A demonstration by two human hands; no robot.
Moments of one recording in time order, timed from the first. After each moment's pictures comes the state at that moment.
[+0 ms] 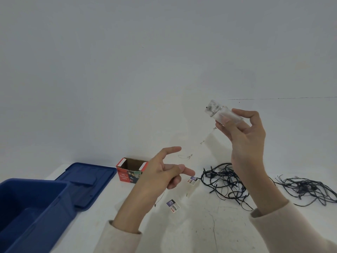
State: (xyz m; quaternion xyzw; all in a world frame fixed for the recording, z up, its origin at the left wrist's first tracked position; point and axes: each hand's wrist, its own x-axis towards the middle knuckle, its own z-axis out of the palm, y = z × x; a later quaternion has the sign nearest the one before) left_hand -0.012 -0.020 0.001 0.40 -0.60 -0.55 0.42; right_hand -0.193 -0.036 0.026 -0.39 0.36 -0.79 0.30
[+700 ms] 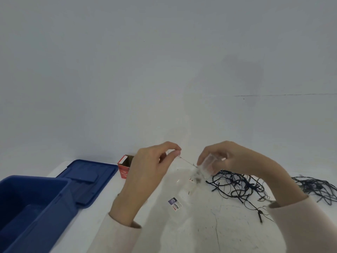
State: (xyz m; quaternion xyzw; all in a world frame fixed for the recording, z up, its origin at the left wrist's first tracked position) left_hand 0.002 -0.041 0.000 0.47 -0.77 -0.12 0.42; right_hand -0.221 -0.047 0.013 -0.79 0.49 -0.21 0.31
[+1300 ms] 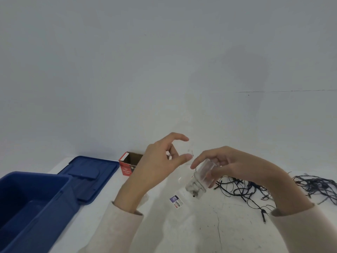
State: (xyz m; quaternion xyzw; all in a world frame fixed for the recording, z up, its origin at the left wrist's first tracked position) left_hand -0.004 -0.052 0.005 0.46 -0.76 -0.27 0.37; right_hand -0.211 -0.040 0.006 -0.73 0.41 -0.25 0.49
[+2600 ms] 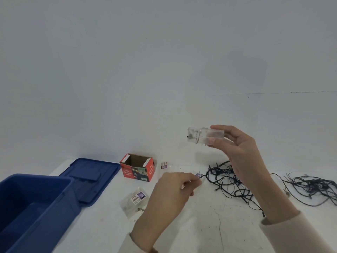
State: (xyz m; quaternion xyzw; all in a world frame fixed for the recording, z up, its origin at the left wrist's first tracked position) left_hand -0.022 -0.025 -0.040 0.49 -0.79 -0.25 0.28; right_hand -0.197 -0.047 -0.009 -0.50 0.40 -0.65 0.40
